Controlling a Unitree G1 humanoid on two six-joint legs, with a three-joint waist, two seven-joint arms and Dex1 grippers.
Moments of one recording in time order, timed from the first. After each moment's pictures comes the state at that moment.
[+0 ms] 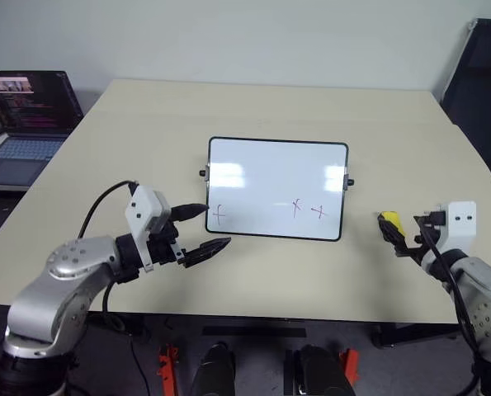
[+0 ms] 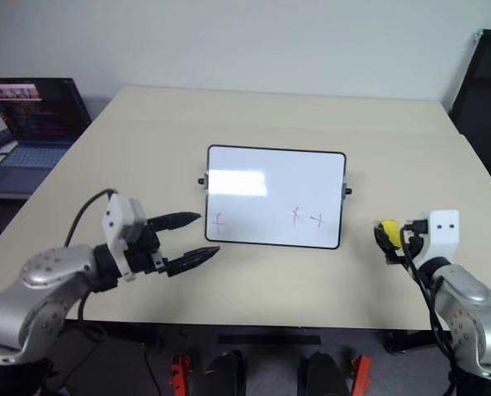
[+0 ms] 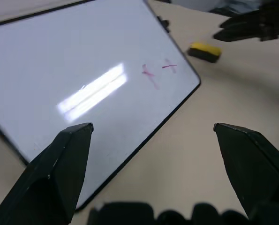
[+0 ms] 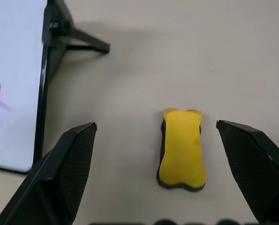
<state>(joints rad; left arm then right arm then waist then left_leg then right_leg) -0.23 0.77 0.13 -0.42 -0.61 0.60 -0.93 -0.11 -0.45 -0.38 -0.50 0.53 0.95 0.15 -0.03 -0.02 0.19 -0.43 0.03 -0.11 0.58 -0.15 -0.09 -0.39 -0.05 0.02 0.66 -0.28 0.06</state>
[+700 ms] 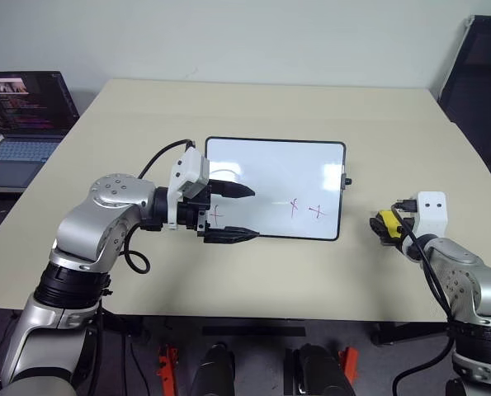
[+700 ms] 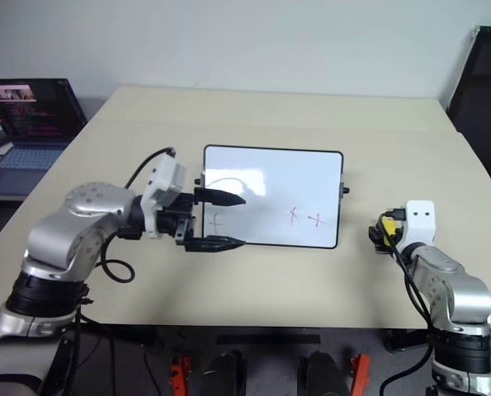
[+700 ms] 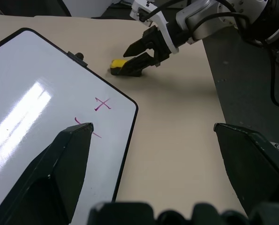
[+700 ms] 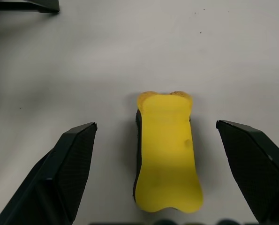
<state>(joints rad) -0.62 0.74 -0.10 -0.15 -0.54 0.53 -1.24 -0.27 -0.46 -0.26 -0.23 0.37 0.96 0.11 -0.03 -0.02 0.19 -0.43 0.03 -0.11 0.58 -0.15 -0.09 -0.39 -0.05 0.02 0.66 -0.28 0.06</state>
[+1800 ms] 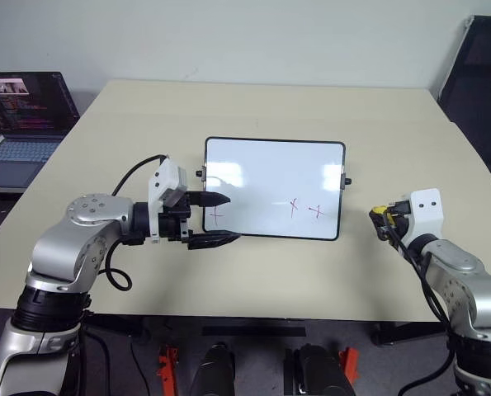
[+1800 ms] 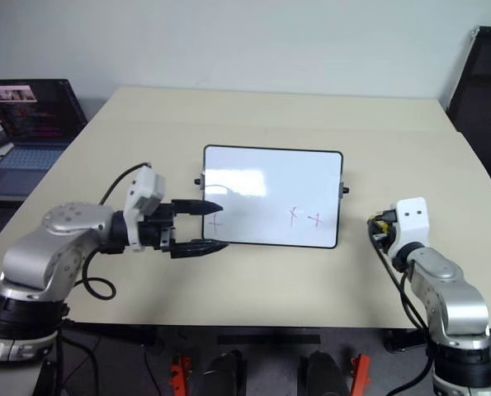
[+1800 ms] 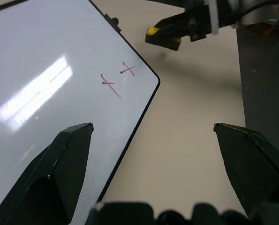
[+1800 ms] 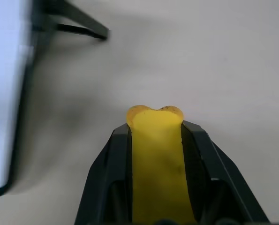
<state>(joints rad) -0.43 0.79 0.01 -0.22 -0.57 0.63 -1.14 -0.17 -0.47 -0.19 -0.47 0.33 0.89 0.23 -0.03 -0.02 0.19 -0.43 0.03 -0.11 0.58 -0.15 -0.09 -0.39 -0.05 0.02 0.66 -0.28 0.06</state>
